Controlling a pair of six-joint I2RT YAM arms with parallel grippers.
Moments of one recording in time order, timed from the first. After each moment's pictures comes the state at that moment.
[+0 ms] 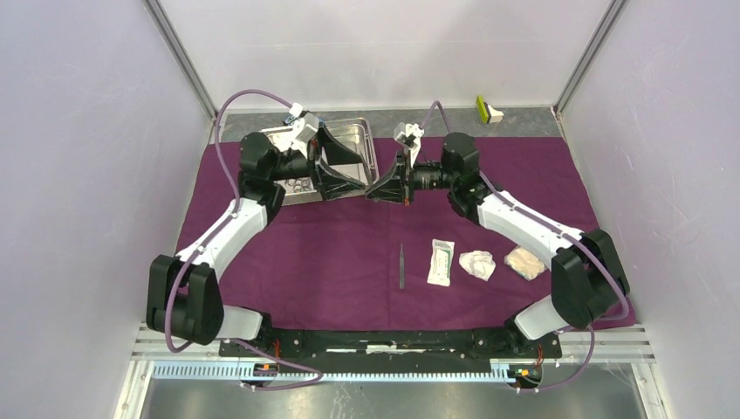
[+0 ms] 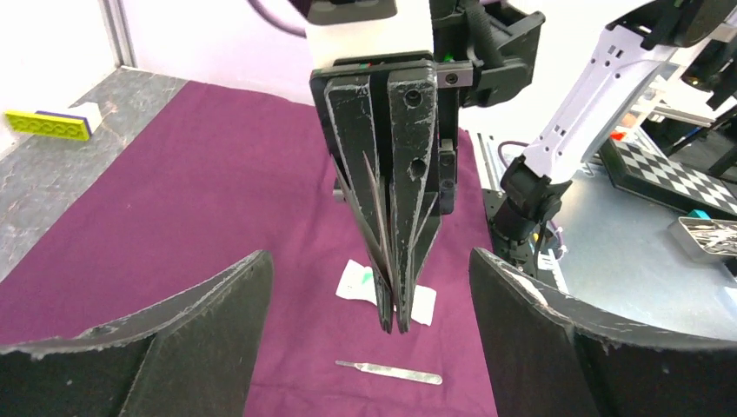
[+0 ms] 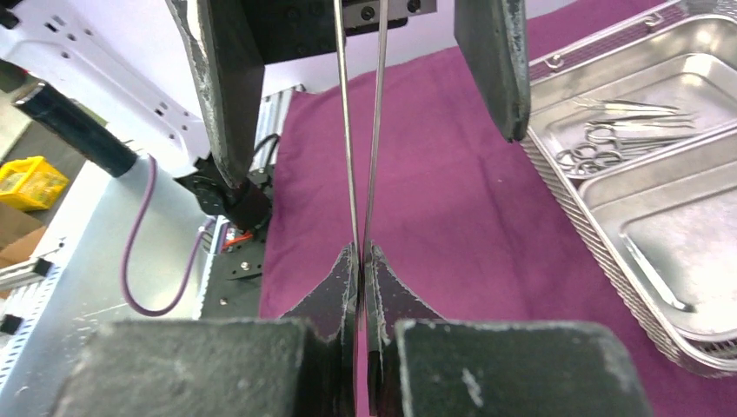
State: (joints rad) left arm -0.24 1.36 0.95 0.65 1.22 -0.40; right arm 0.56 1.50 1.05 0.33 -0.97 0.22
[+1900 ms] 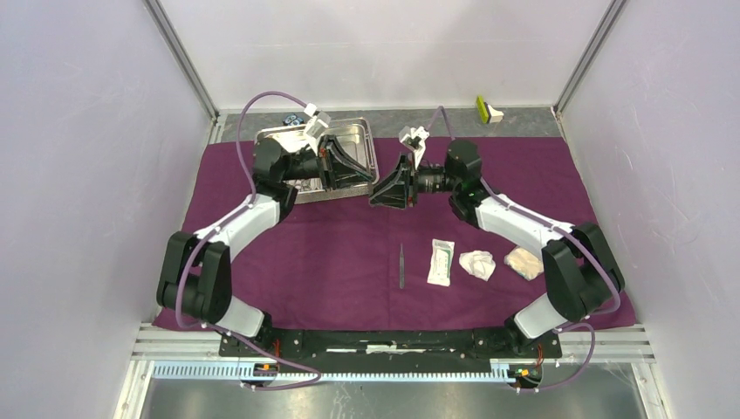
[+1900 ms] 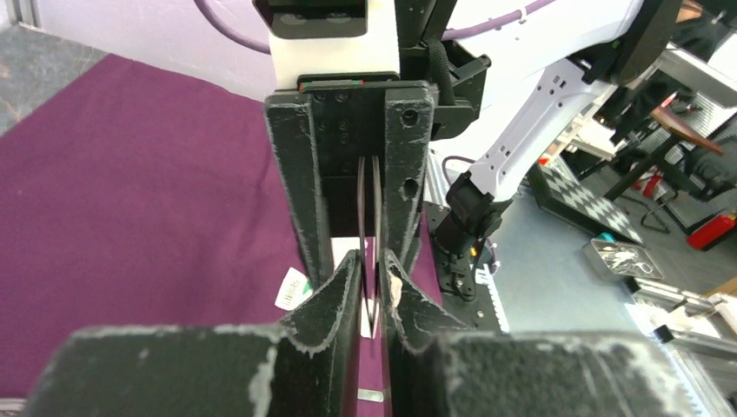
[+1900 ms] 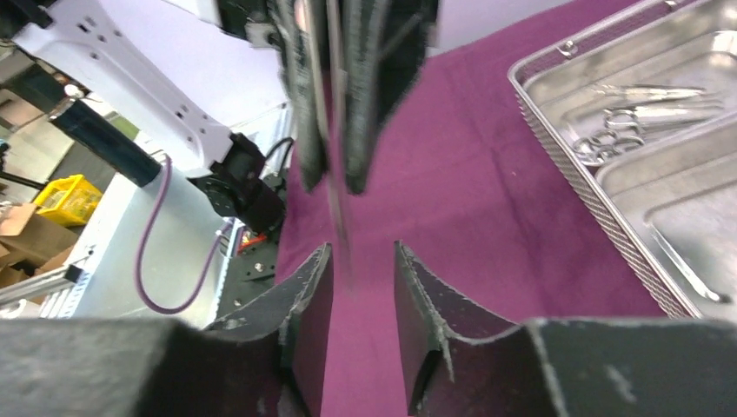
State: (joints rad) left arm -0.31 1.51 0.92 1.04 1.23 -0.78; right arm 0.53 1.54 0.96 0.59 -1.03 0.40
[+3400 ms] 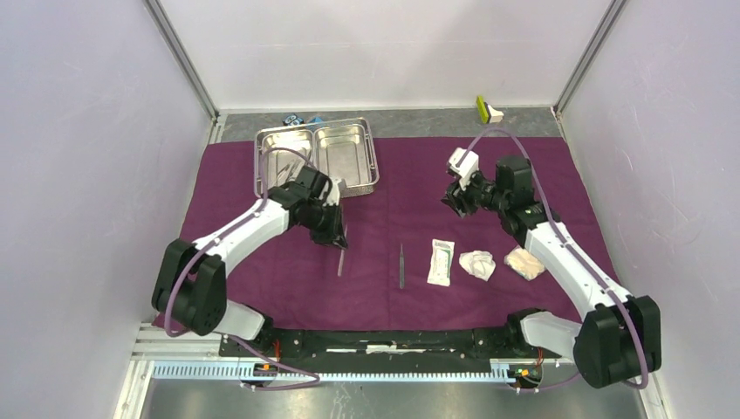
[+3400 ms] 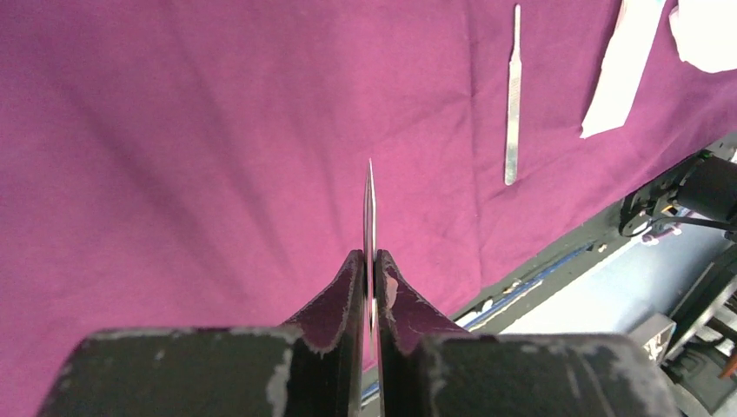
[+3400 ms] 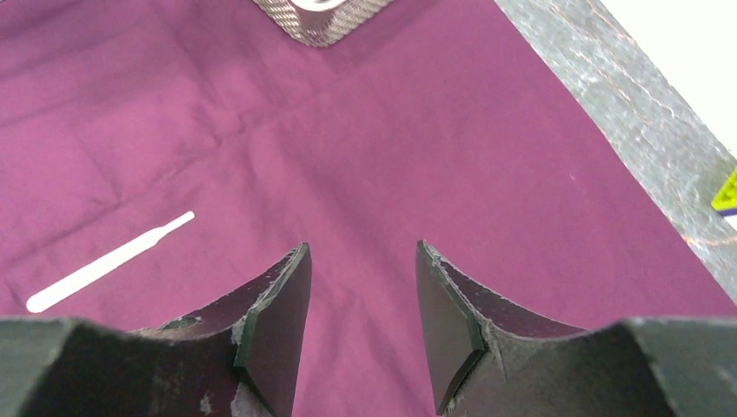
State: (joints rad) left arm -0.43 1.41 0.94 -0.66 0.39 -0.33; right arm 0.27 1.17 0.82 -0.16 -0.52 -0.48
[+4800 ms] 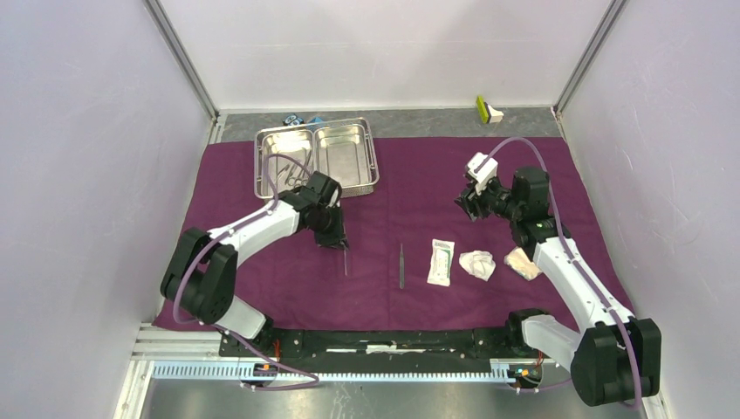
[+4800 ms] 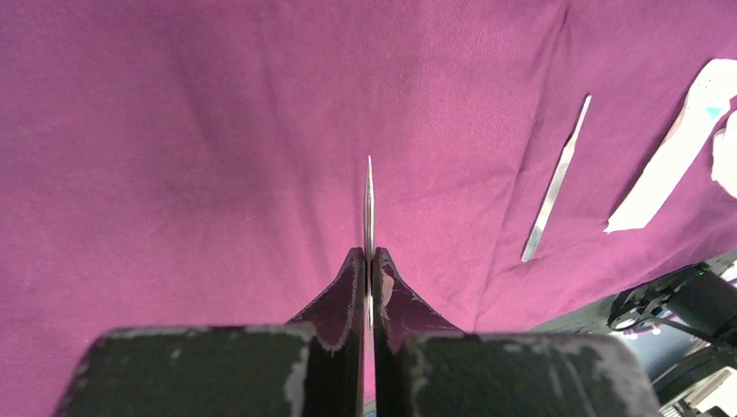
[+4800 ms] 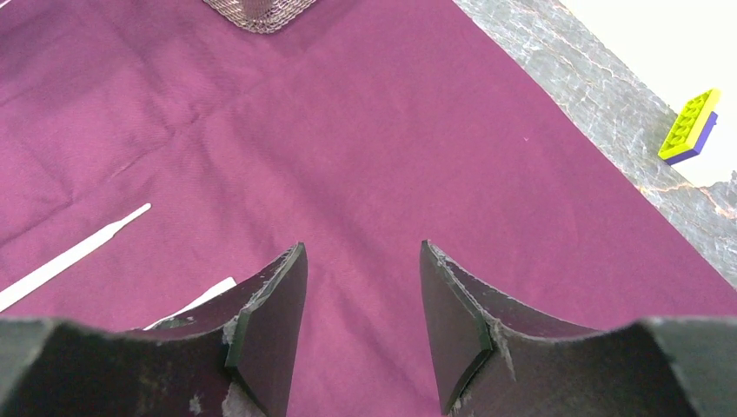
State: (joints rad) left arm -0.53 1.52 0.92 -0.57 0.22 -0.60; right arm 0.15 1.05 0.68 -0.07 -0.52 -0.47
